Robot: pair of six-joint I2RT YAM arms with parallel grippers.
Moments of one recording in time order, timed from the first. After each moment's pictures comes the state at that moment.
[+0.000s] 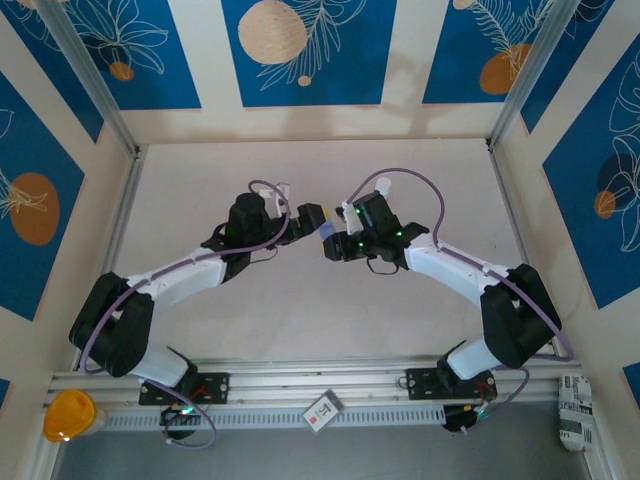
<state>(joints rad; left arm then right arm) -0.59 1.47 0.85 0.30 0.44 -0.94 0.60 1.48 0.97 -0.34 -0.30 0.37</state>
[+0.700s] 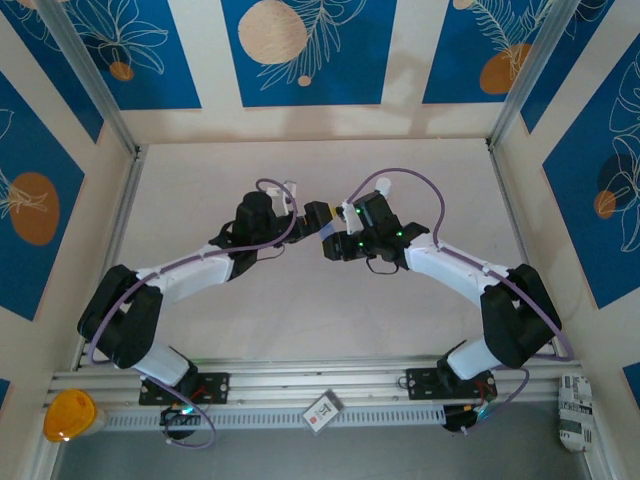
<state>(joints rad) -0.61 1.52 0.88 0.35 0.44 -0.97 0.60 1.48 0.96 -0.33 -0.32 0.38</state>
